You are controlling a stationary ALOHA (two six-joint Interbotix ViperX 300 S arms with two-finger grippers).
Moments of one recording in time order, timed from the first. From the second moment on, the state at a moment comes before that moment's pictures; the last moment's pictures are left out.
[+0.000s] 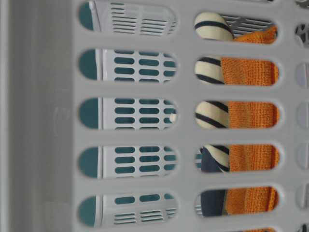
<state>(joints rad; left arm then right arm) 0.00 -0.96 1.17 0.00 -0.29 0.00 0.00 -0.97 1.18 0.00 -0.29 0.00</state>
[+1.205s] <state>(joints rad) -0.10 -0.07 0.18 0.04 0.85 -0.09 0.01 -0.97 1.18 0.01 -0.26 0.06</state>
